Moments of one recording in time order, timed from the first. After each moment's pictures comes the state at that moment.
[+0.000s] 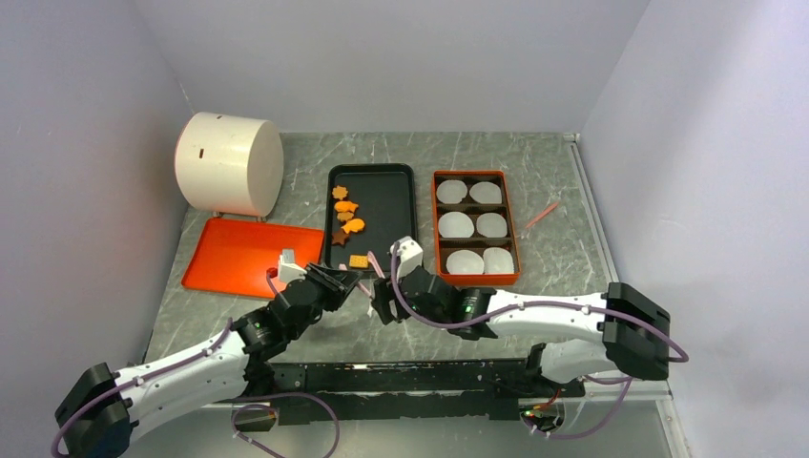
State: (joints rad) left arm -0.90 0.72 0.22 0.13 -0.40 -1.55; right arm 1.21 1.29 0.69 0.05 0.33 0.52
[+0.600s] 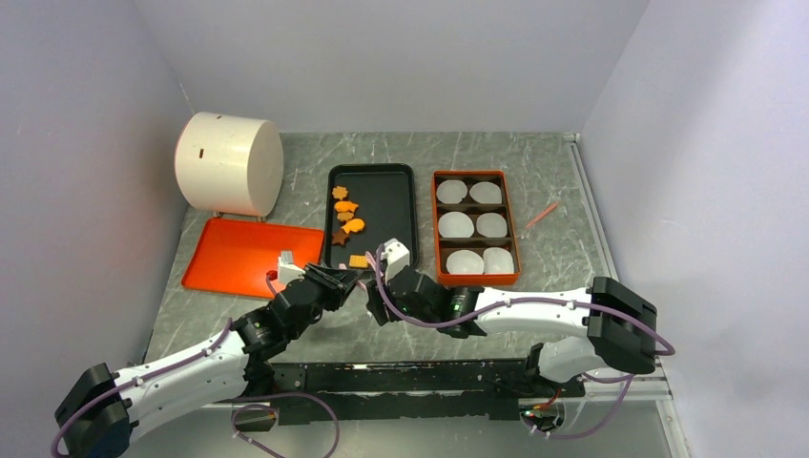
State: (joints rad) left arm -0.90 0.71 0.23 0.11 -0.40 -1.64; right arm 1.23 1.38 0.75 0.04 0.28 0.49
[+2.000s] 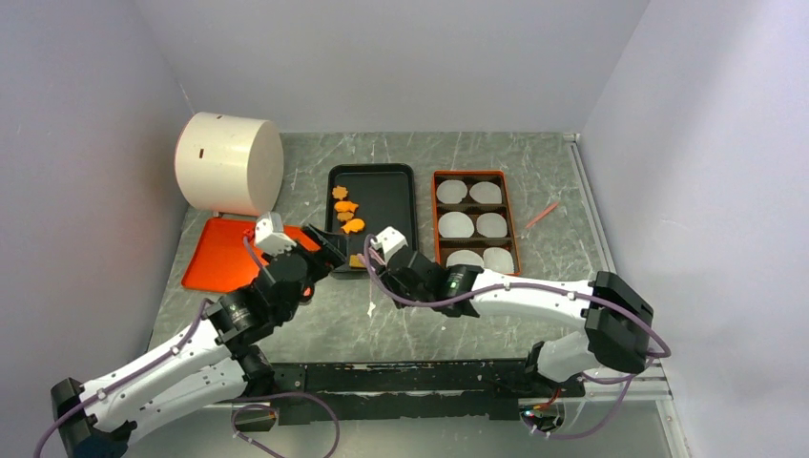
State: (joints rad) left arm -0.90 0.67 0.57 -0.26 -0.66 -1.08; right arm 1.14 1.41 0.89 -0.24 0.26 0.30
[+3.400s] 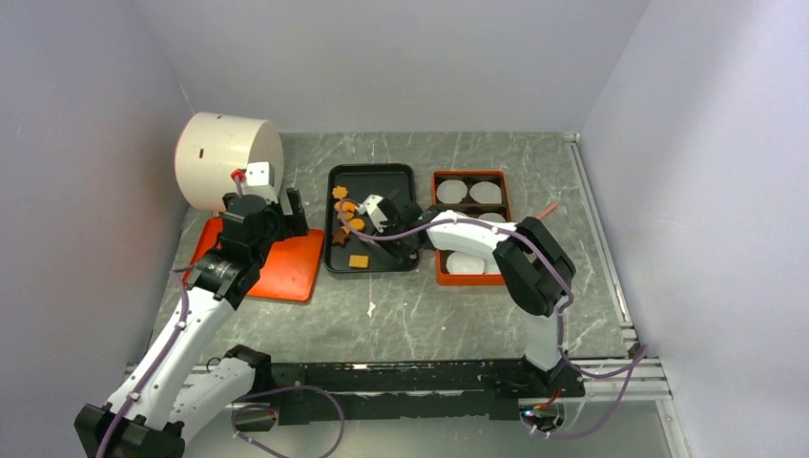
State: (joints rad) left arm -0.34 0.86 0.84 -0.36 -0.30 -0.24; right arm 0.79 1.92 1.30 -0.36 0.02 -0.16
